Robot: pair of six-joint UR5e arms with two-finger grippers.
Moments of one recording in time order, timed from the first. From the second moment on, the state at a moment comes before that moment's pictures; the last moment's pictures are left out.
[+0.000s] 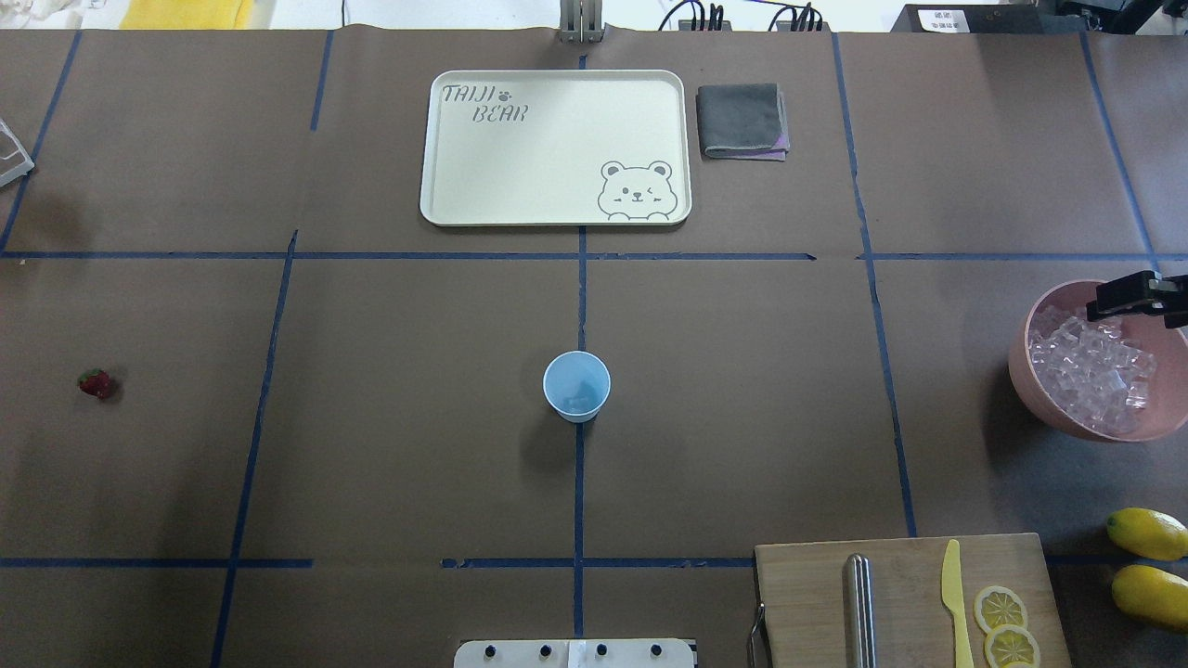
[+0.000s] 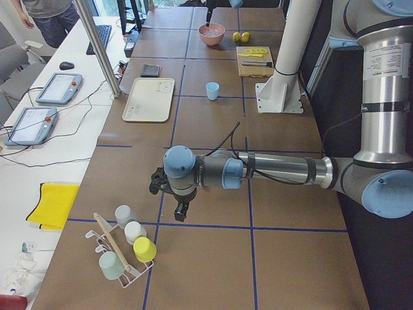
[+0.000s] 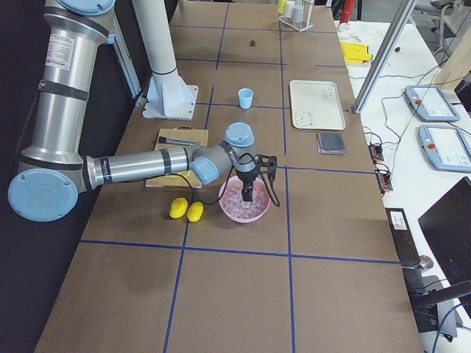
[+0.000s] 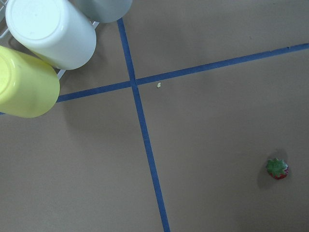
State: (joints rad) left arm -1.55 -1.49 -1.72 -1.58 -2.43 0.16; right arm 1.10 -1.79 1.89 -1.07 2.15 0.84
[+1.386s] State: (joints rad) left arm -1.55 -1.49 -1.73 -1.58 -2.43 0.16; right arm 1.01 -1.84 1.83 -0.98 2.04 0.90
